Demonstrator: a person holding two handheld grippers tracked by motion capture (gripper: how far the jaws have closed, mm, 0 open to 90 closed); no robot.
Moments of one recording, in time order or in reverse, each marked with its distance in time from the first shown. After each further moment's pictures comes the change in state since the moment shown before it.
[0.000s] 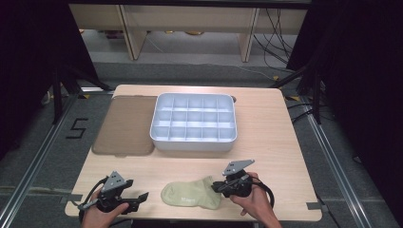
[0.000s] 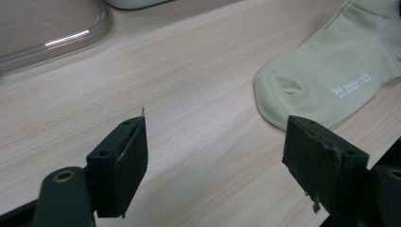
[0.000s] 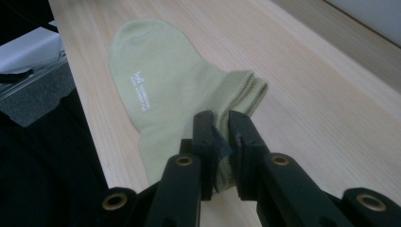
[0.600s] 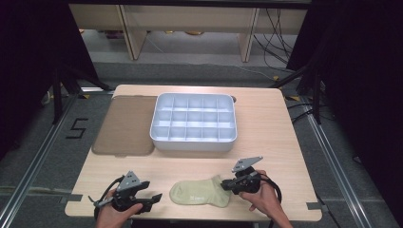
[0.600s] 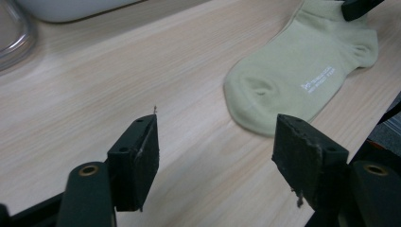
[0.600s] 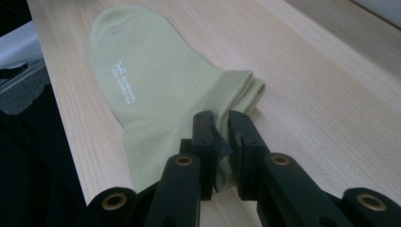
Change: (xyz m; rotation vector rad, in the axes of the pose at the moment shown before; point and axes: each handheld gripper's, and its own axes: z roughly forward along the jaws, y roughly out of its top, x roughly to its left) left arm -0.027 0.016 0.026 0.017 -0.092 0.053; right arm -0.026 -0.015 -0.005 0.035 -0.007 0.039
